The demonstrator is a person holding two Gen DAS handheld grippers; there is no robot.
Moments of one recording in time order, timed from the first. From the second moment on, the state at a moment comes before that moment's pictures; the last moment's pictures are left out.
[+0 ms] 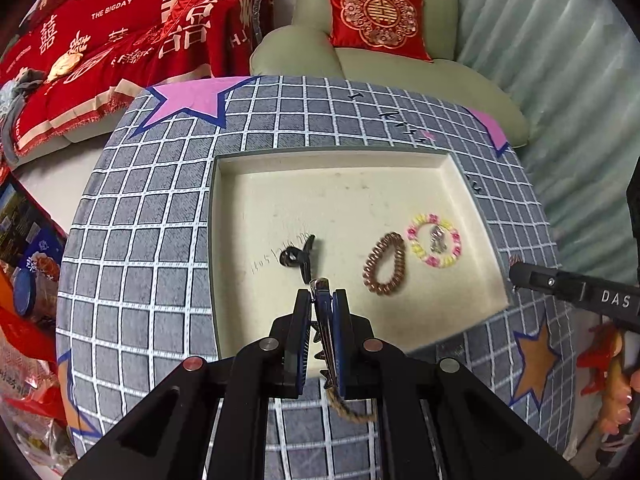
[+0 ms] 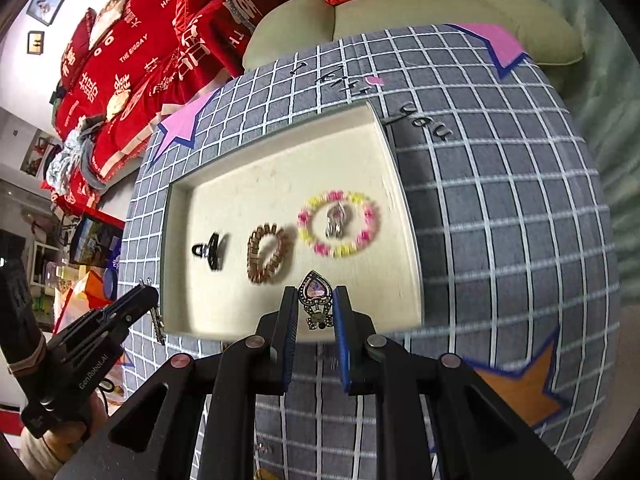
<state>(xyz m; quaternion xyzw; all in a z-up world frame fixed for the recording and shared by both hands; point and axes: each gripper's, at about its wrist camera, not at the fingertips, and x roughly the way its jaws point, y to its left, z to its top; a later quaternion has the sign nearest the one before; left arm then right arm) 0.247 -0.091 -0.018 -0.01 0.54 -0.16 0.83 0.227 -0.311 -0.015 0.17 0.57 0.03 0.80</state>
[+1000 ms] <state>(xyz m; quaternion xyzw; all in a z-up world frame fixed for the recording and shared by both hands) 0.291 -0.116 -0.085 0.04 0.57 -0.11 0.81 0.312 -0.318 -0.086 0.16 0.61 0.02 0.78</state>
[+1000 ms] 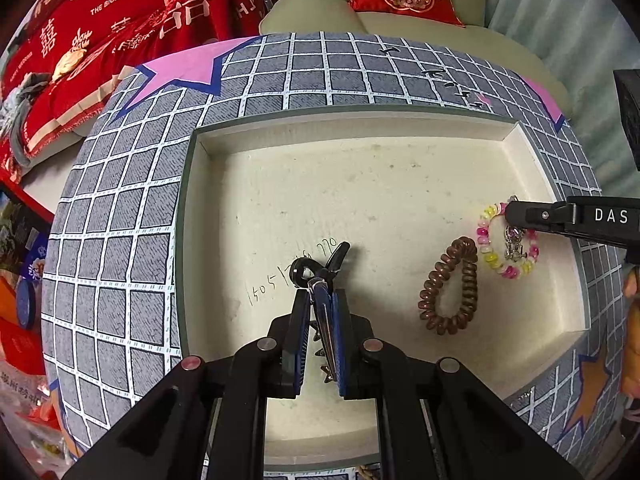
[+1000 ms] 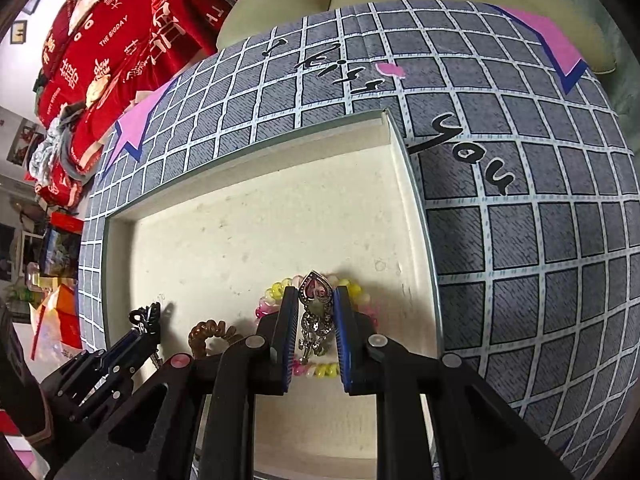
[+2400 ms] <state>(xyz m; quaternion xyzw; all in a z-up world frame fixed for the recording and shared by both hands) 0.212 -0.078 -0.020 0.04 0.53 -0.09 0.84 0.225 -0.326 0.001 0.24 0.54 0.04 0.81</state>
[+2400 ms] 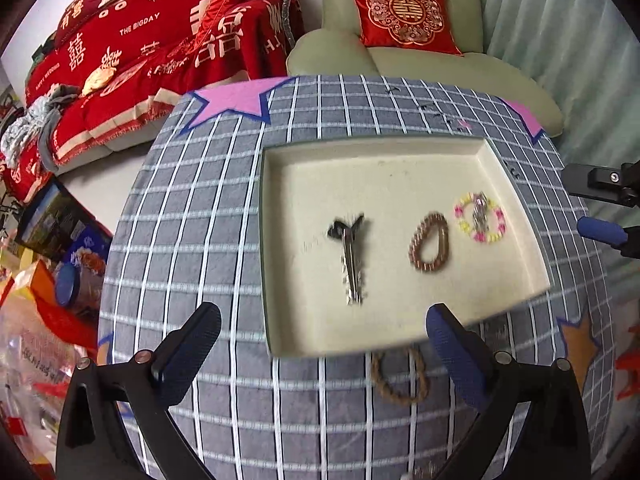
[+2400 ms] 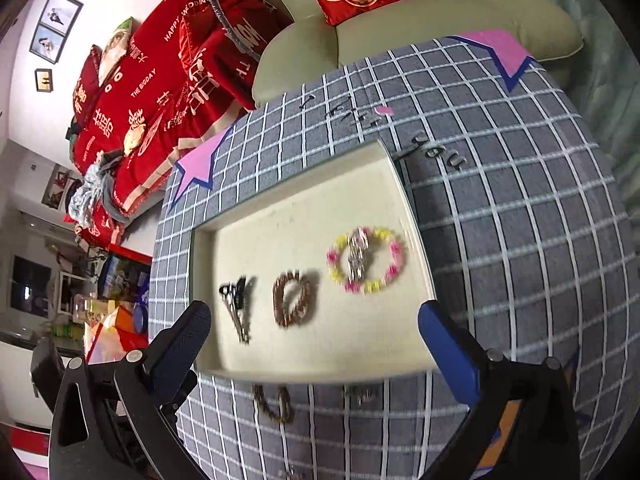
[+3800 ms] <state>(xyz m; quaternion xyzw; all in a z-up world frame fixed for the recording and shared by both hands) 0.187 -0.098 -0.115 -0.03 0.63 -0.04 0.78 0.190 -0.287 -0.099 0.09 0.65 0.01 0.75</state>
